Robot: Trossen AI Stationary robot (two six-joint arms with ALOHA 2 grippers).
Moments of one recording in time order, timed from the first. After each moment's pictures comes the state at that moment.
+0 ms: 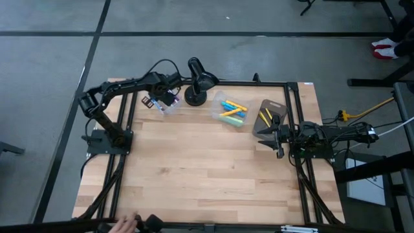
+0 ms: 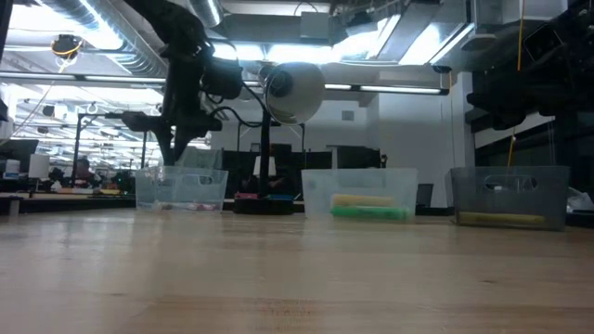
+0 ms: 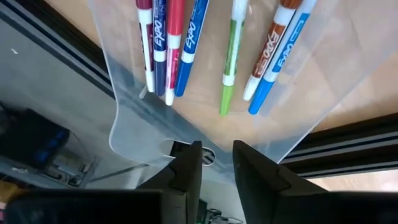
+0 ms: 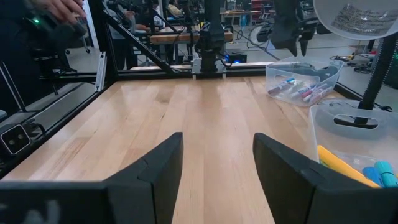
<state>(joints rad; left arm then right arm) 0.64 1.60 1.13 -1.00 -0.56 1.31 0.11 0.10 0.02 0.00 0.09 0.05</state>
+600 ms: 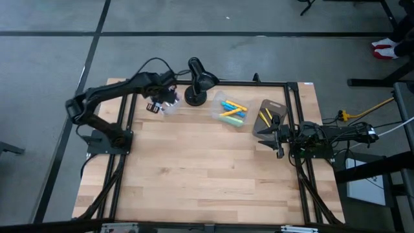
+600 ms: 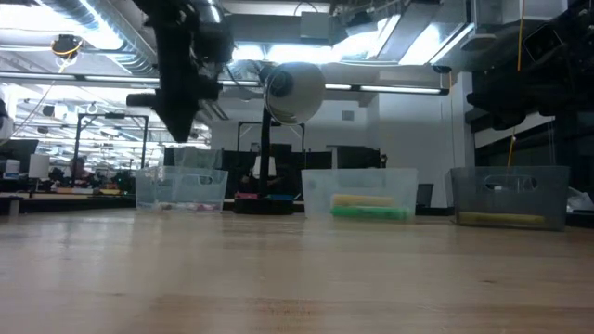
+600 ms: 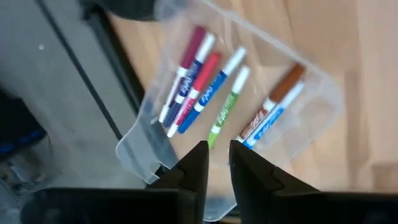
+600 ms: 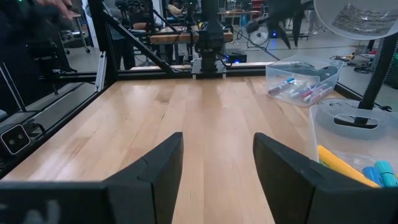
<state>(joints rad) 0.59 1.45 1.13 -1.00 -0.35 0.99 0.11 0.10 0.02 0.00 0.09 0.04</state>
